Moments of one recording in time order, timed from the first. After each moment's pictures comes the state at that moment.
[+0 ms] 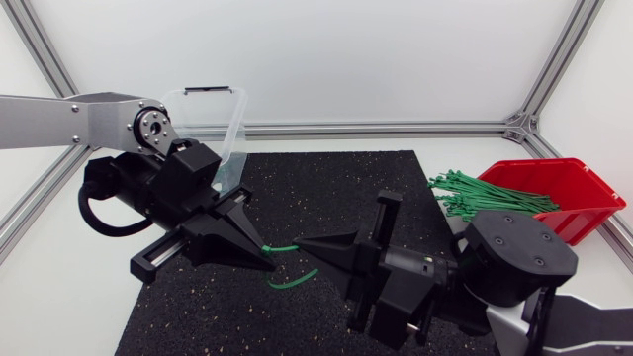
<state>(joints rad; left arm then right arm) -0.35 1.74 1.18 -1.48 1.26 1.70 0.82 1.33 0.29 1.00 -0.35 -1.12</state>
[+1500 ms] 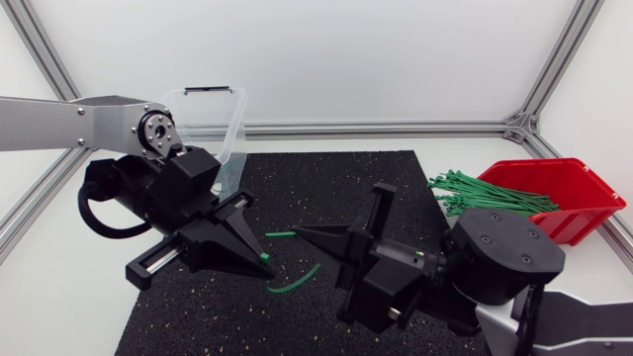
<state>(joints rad) -0.37 1.75 1.17 -1.54 1.26 1.78 0.85 1.36 0.32 1.00 -0.22 -1.06</state>
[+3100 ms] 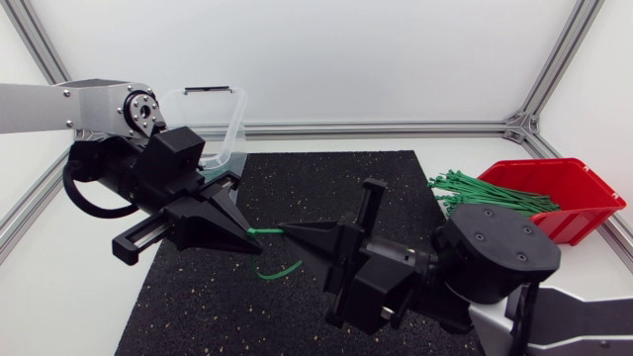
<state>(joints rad) -0.29 1.76 1.25 -1.64 1.24 1.83 0.89 1.38 0.36 1.00 -0.22 -1.02</state>
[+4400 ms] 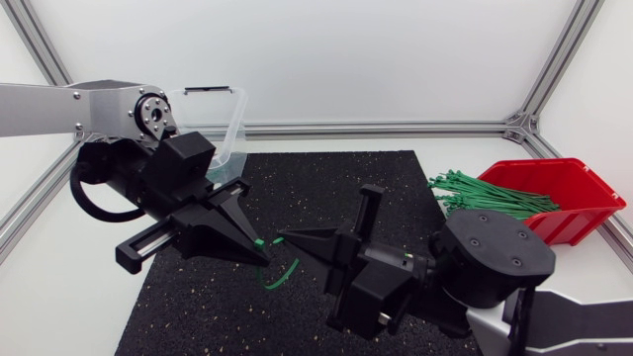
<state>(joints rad) -0.34 1.76 1.25 -1.66 1.24 1.84 0.90 1.39 0.35 1.00 -0.21 -1.03</state>
